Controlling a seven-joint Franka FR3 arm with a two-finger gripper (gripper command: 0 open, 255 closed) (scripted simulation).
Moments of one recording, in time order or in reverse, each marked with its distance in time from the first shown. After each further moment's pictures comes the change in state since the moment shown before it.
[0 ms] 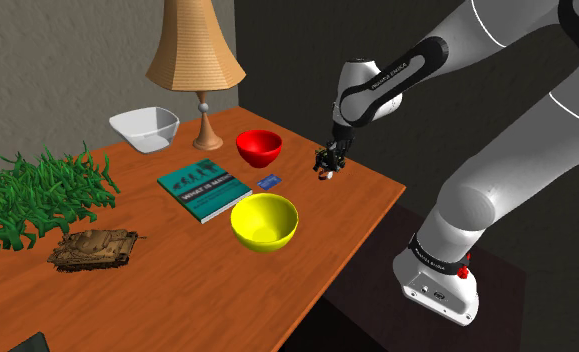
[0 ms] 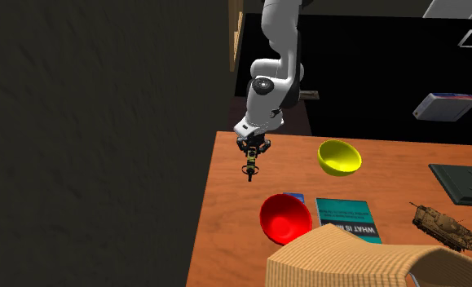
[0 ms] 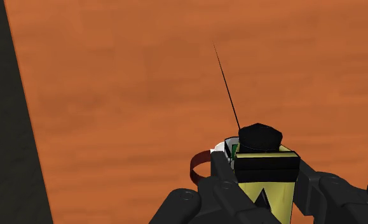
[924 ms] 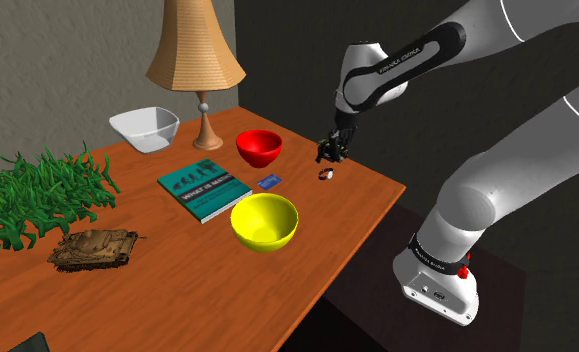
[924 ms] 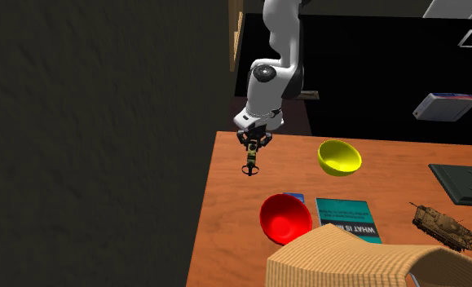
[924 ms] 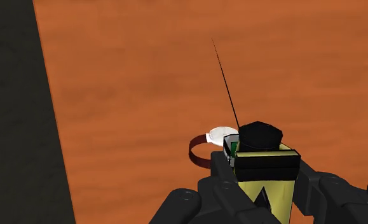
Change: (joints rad) arm 0.001 -0.093 0.007 0.043 0.004 -0.135 -0.003
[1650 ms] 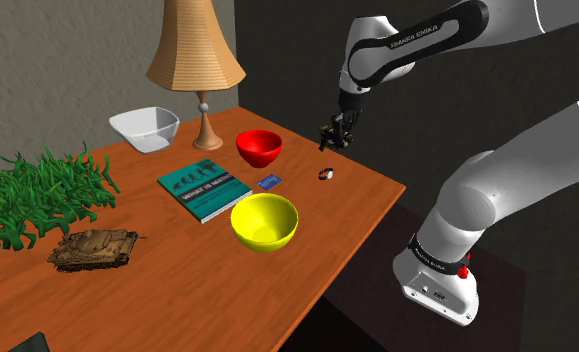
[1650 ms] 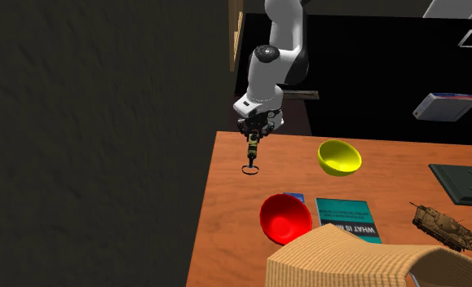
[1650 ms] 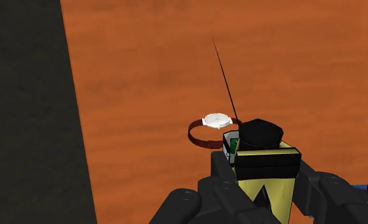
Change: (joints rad) arm 0.002 -0.091 0.009 0.085 0.007 -0.176 -0.006
